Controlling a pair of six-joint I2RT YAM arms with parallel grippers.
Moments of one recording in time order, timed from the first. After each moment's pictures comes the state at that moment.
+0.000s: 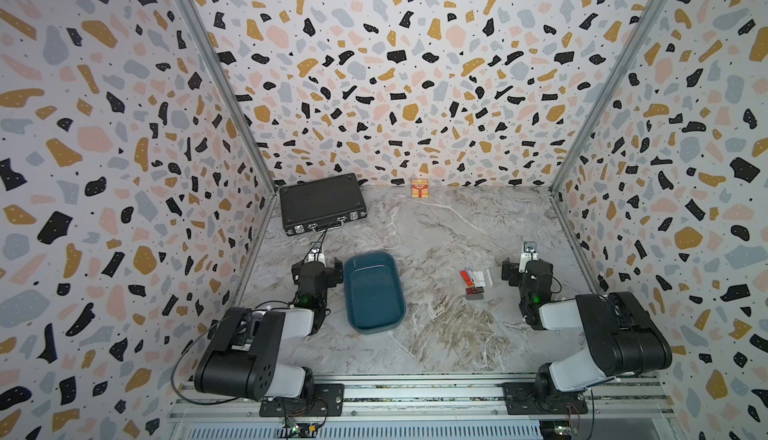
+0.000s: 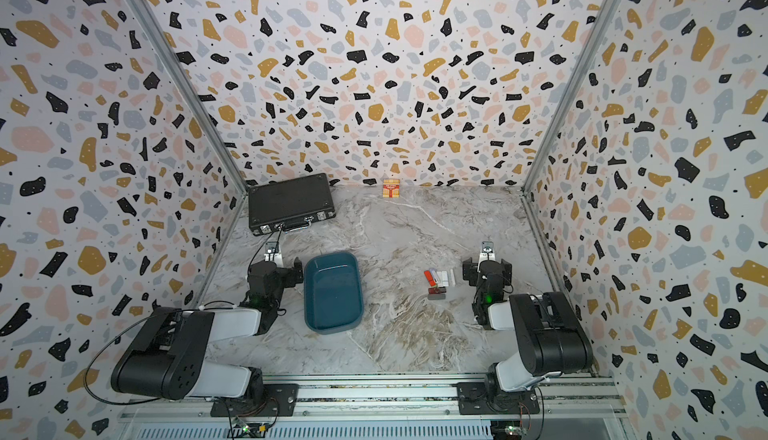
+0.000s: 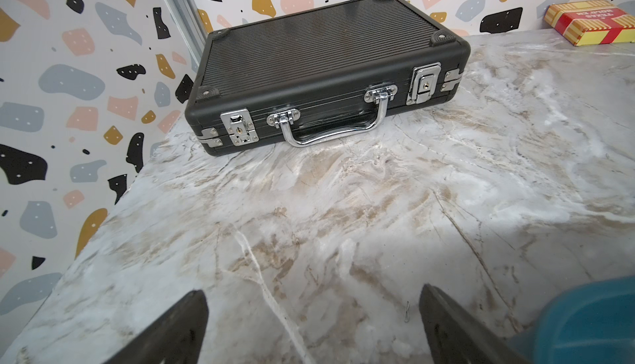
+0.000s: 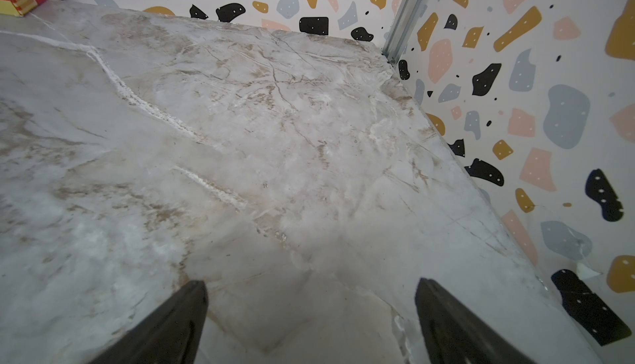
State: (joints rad) left arm -0.13 1.42 0.29 0.72 -0.28 0.02; right arm 0.10 1.52 0.30 0.82 0.31 -0.07
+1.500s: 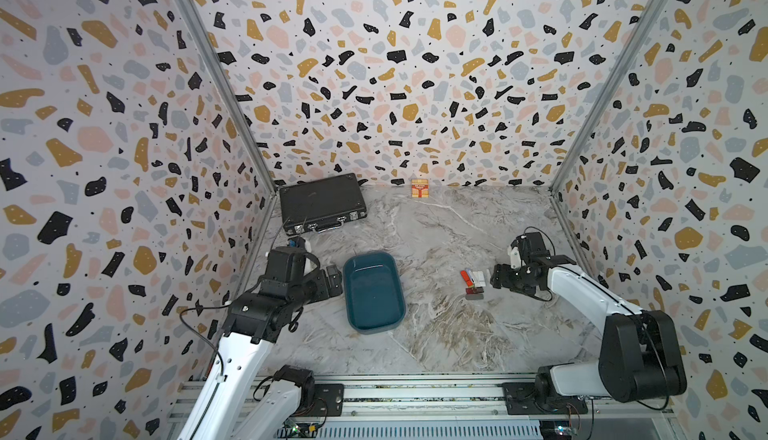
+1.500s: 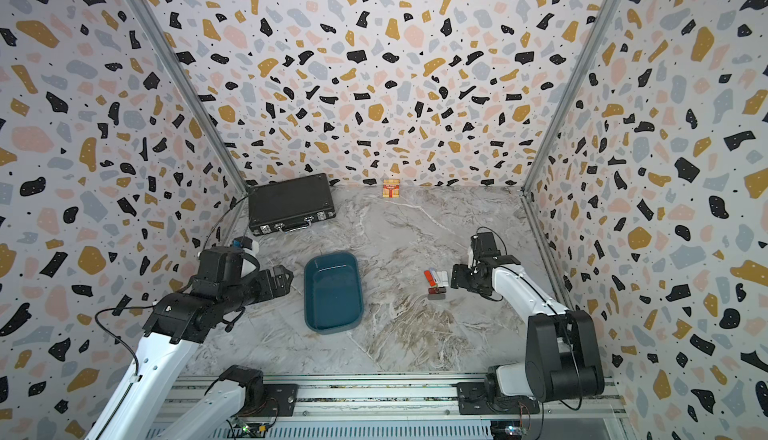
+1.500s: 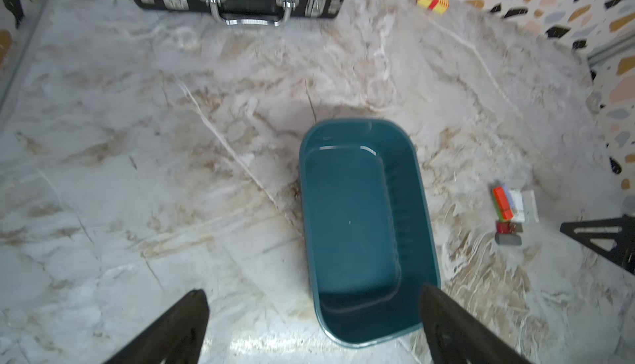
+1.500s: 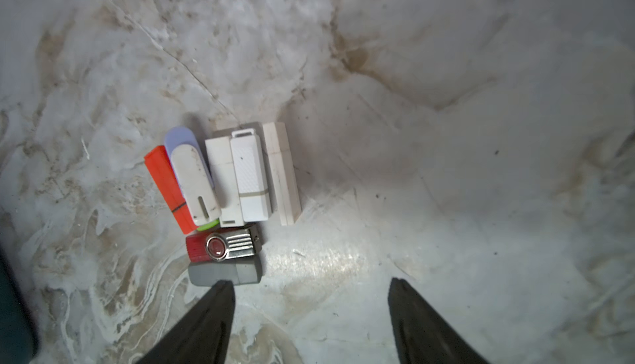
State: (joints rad) left arm -0.22 0.77 0.94 -1.02 0.05 -0.40; right arm 0.14 1.41 0.82 -0.64 -0.16 0.30
